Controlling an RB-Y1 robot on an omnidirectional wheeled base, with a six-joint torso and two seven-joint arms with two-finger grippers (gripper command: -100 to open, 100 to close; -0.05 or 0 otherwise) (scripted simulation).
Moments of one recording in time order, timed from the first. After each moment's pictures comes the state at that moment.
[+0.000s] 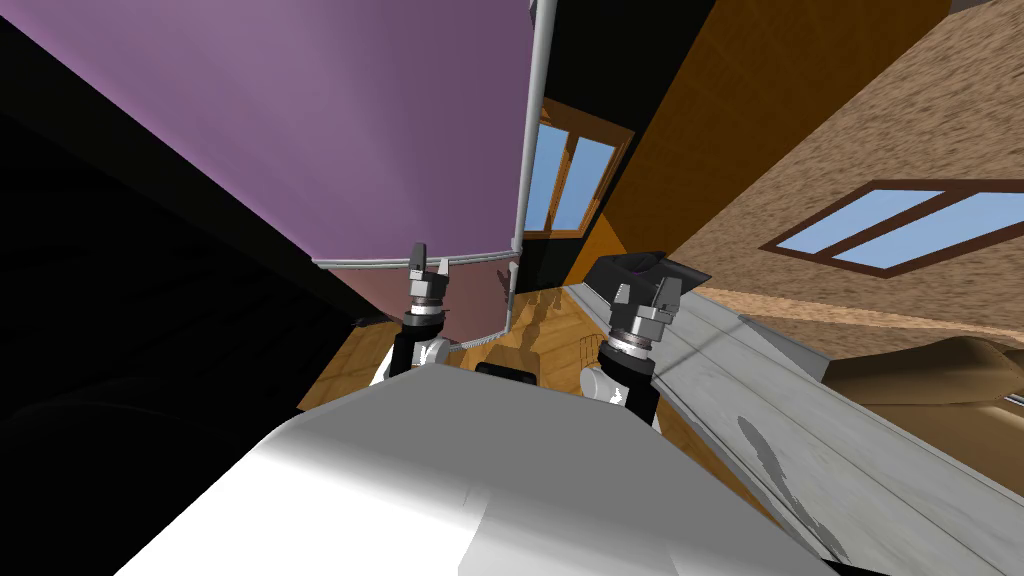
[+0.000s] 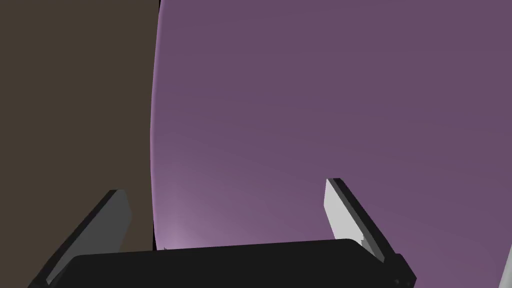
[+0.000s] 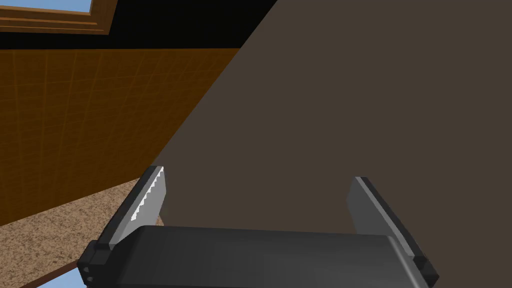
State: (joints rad) left arm 0.50 0.04 -0.04 -2.30 0.05 -0.52 -0.12; right arm 0.49 -0.03 0.04 -2.32 -0.07 -0.52 0.16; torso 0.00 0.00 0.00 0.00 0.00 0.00
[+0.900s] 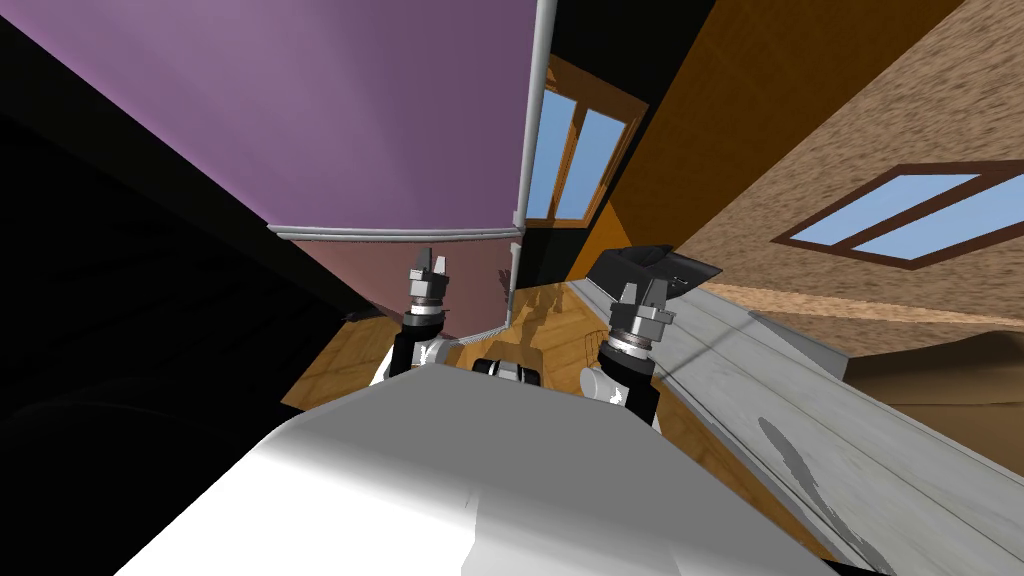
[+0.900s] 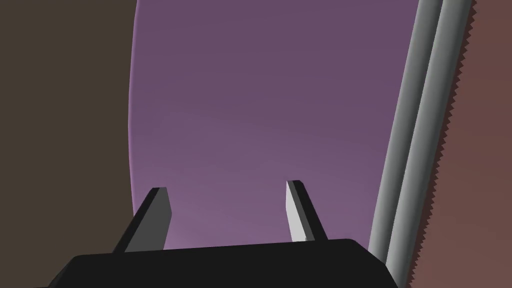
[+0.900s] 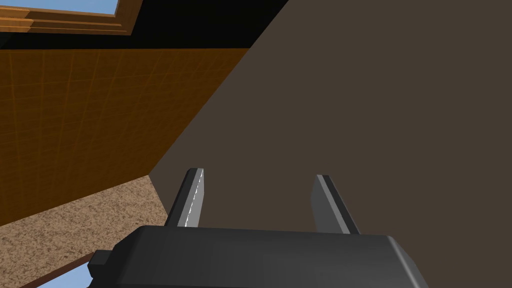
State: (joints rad) left arm 0.50 0.04 -0.04 -2.30 0.05 -0.52 -0.12; right arm 0.49 -0.03 0.04 -2.32 -0.07 -0.52 0.16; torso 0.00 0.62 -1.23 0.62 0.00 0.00
